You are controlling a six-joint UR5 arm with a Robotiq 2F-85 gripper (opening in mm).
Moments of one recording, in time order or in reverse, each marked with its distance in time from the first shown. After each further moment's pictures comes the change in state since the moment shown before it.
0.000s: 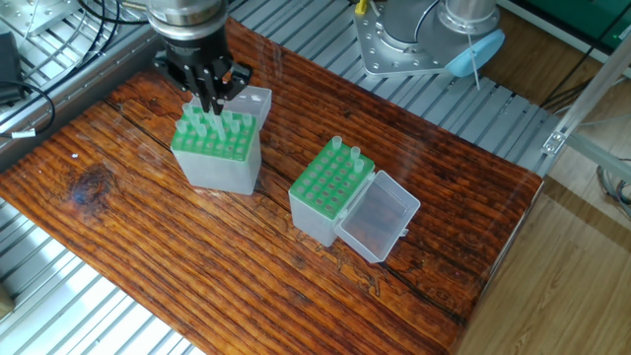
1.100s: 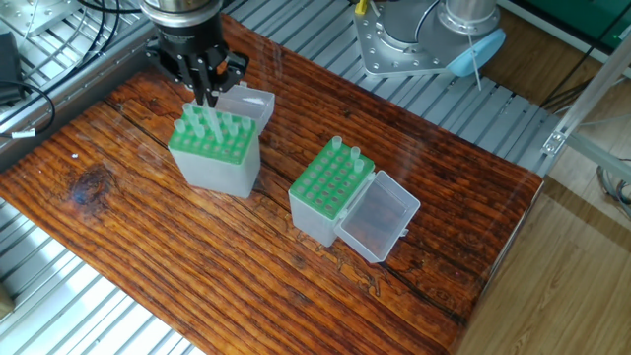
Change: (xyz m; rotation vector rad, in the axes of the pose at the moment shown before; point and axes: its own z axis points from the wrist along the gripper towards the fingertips) arm -0.002 -0.007 -0.016 0.031 0.008 -0.025
